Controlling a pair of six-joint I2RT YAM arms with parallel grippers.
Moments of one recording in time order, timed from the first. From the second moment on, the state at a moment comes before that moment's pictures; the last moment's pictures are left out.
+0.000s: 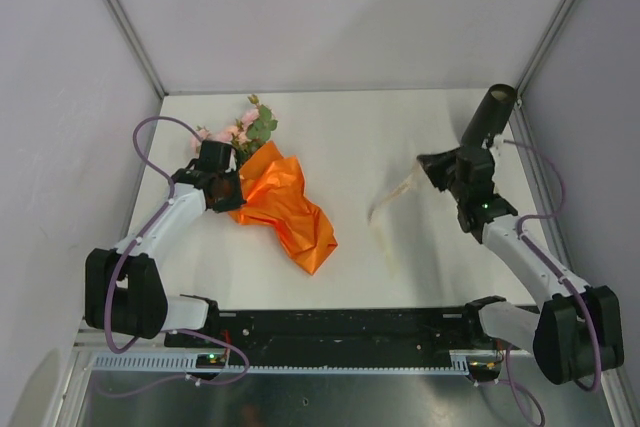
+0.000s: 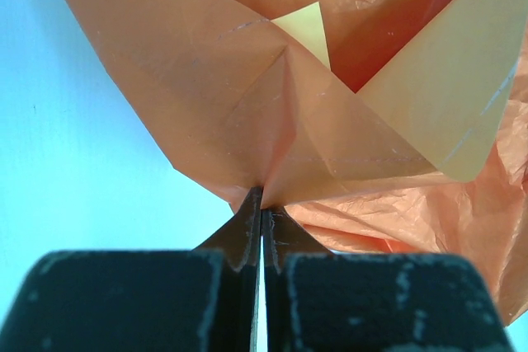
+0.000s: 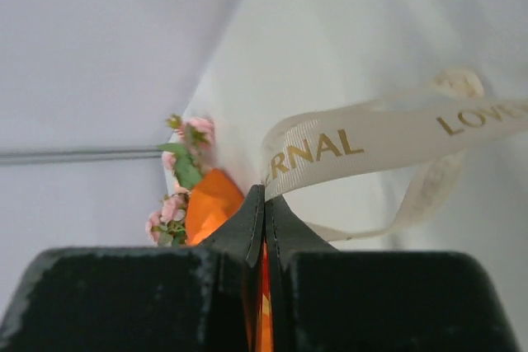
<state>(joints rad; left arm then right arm) -0.18 1.33 0.93 -0.66 -0.06 -0.35 0.27 1.14 0.69 0.01 0.11 1.23</state>
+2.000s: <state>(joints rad) -0.18 1.31 0.93 -0.66 0.00 -0.36 0.29 1.93 1.58 -0.22 0.08 0.42</state>
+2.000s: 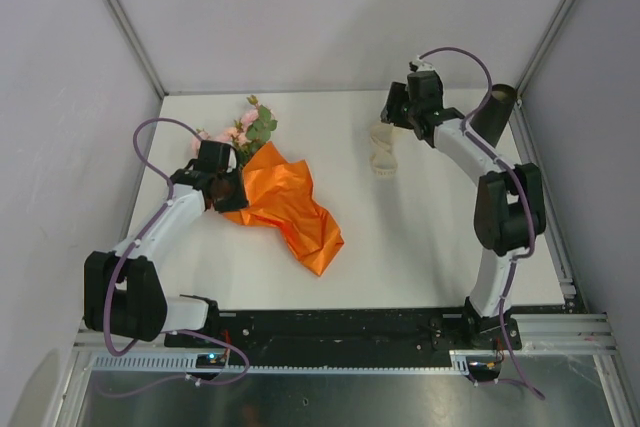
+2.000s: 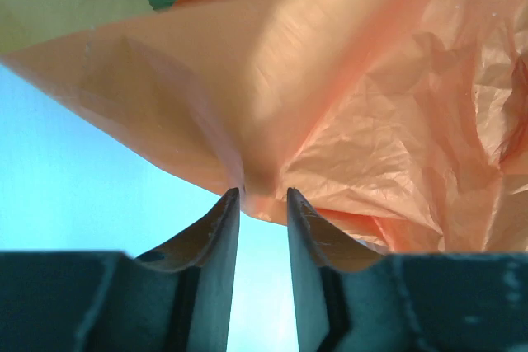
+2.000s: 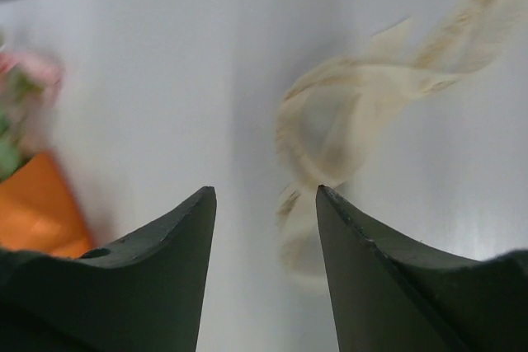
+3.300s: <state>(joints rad) -0.18 1.15 0.81 -0.59 -0.09 -0.55 0.64 2.04 1.27 0.03 -0.50 0.45</state>
